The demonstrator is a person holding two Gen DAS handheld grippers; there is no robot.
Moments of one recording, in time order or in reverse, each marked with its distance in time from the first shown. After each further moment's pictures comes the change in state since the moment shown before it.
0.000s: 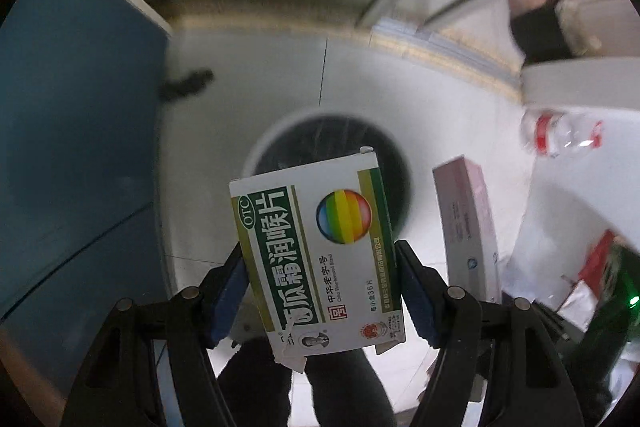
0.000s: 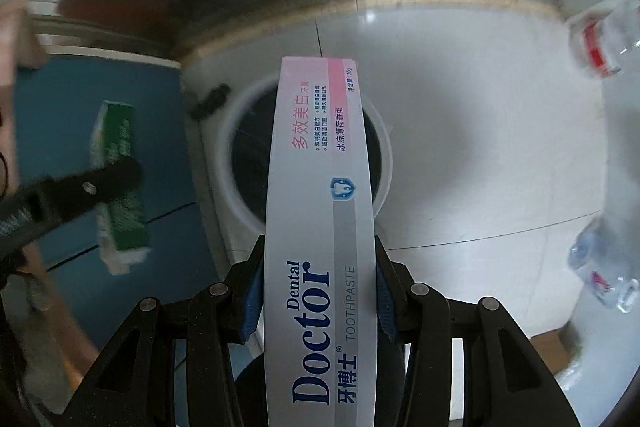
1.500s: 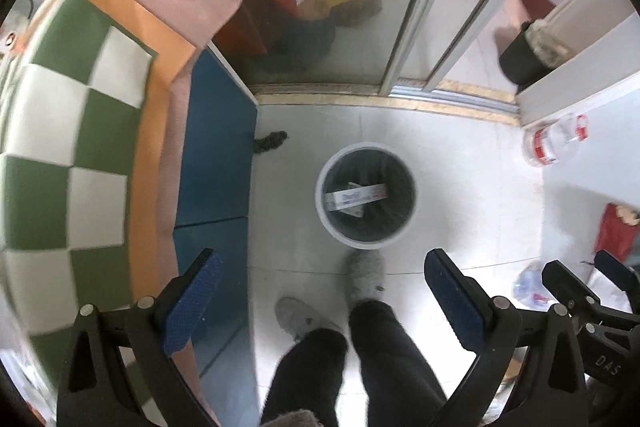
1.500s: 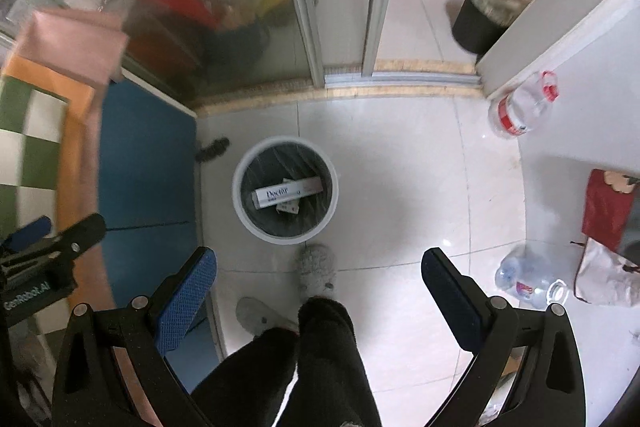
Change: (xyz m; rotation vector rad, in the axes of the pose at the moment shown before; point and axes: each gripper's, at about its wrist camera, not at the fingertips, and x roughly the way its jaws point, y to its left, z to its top) left arm -0.257 -0.028 -0.158 0.050 -0.304 0.190; right arm -0.304 0.068 -0.140 -0.075 -0.334 -0.192
